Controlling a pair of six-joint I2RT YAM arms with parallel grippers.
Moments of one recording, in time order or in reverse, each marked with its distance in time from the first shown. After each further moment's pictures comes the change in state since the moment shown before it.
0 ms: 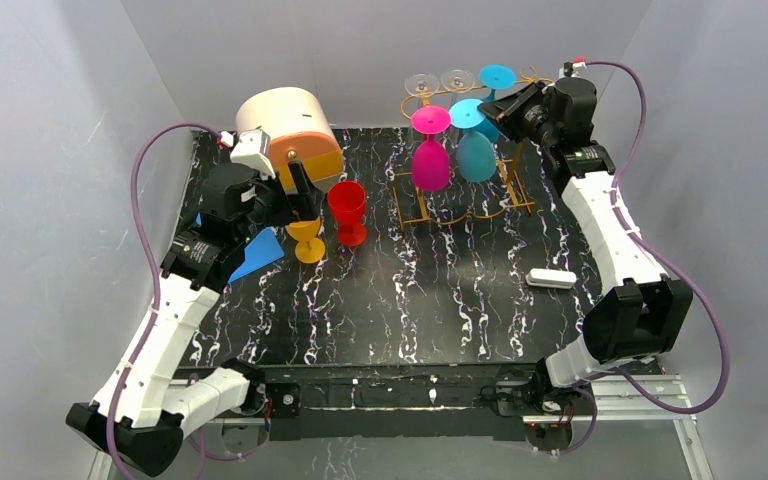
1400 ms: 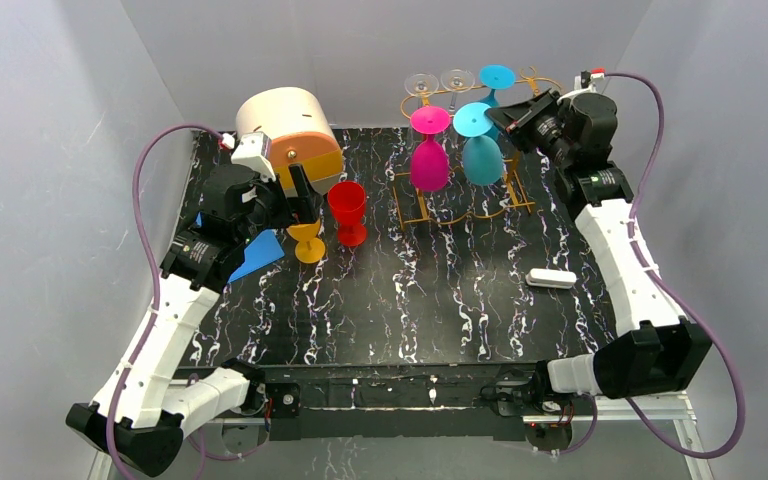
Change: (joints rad) left arm 0.000 -0.001 0.001 -0.029 -0.001 0.005; right arm -0.002 -0.170 -0.108 0.024 -0.014 0.046
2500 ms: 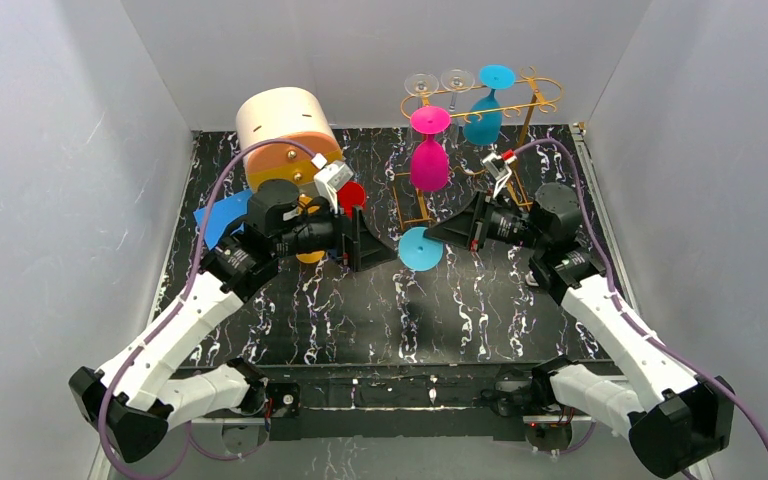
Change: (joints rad) left arm -0.246 0.040 -0.118 0.235 0.620 -0.094; right arm 0.267 -0.366 -0.575 0.295 -0.573 -0.229
